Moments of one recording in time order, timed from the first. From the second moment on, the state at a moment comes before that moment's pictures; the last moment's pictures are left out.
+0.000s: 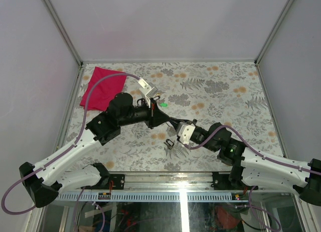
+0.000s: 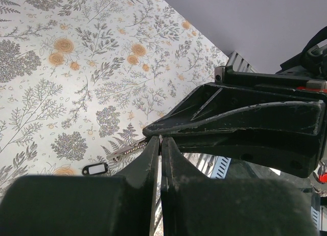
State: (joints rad) left arm -0.79 1.04 1.00 -0.22 0.40 -0.40; right arm 1.10 0.86 0.58 0.30 0.05 -0.60
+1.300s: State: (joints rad) left arm -0.79 0.98 1.00 -0.17 0.42 -0.44; right arm 1.10 0.84 0.64 0.15 0.02 -0.71
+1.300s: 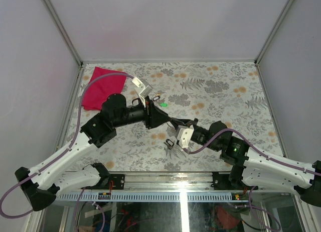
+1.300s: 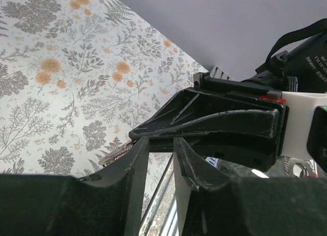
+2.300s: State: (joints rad) left arm -0.79 1.05 1.00 -0.17 0.49 -0.42; right arm 1.10 0.82 0.64 0.16 0.04 -0.72
